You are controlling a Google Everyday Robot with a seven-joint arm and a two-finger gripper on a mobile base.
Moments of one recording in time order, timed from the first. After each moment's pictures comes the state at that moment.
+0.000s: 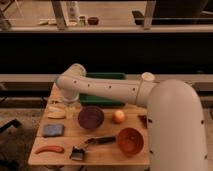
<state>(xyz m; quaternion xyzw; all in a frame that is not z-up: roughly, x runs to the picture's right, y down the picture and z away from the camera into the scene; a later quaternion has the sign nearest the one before) -0.225 0.093 0.778 -0.28 -0.20 -0.11 0.93</state>
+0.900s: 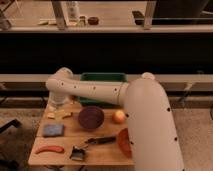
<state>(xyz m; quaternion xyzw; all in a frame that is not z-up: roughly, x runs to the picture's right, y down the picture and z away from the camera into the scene) -0.270 0.114 0.808 -0.29 -0.23 -0.13 0.92</state>
